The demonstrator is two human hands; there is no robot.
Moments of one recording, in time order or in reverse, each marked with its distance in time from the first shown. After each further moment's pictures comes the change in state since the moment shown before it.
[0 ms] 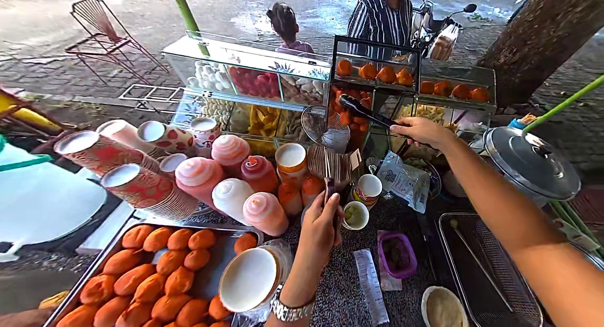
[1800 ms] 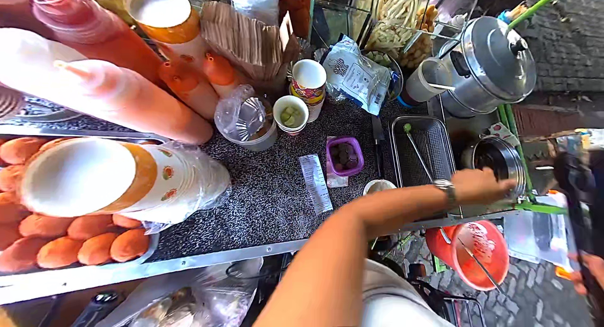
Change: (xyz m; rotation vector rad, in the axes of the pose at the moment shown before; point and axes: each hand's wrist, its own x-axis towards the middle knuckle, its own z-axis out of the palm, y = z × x) left_hand -0.099 -0.158 0.355 0.755 -1.216 -0.001; right_hand -0.547 0.249 0.031 0.313 0.679 0.586
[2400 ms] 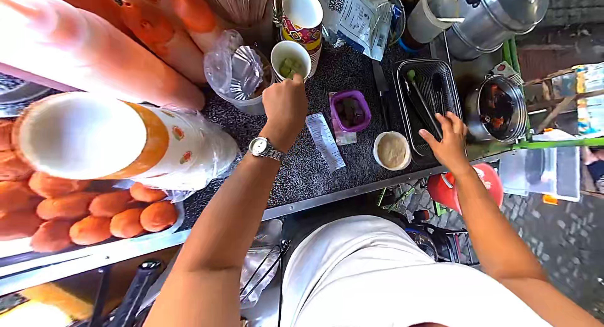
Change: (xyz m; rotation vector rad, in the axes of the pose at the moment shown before) left_hand -0.244 -0.171 -0.150 0.653 0.630 -0.647; right_hand 0.059 -0.022 0.232 -0.529 -0.150 -0.338
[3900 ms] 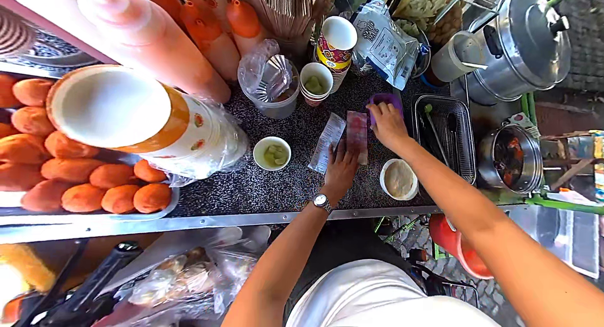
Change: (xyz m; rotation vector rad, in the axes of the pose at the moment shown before) left_hand -0.048 0.043 0.199 -0.194 0.086 0.282; right_hand 0.117 -0.135 0.096 -0.274 -0.232 -0.622
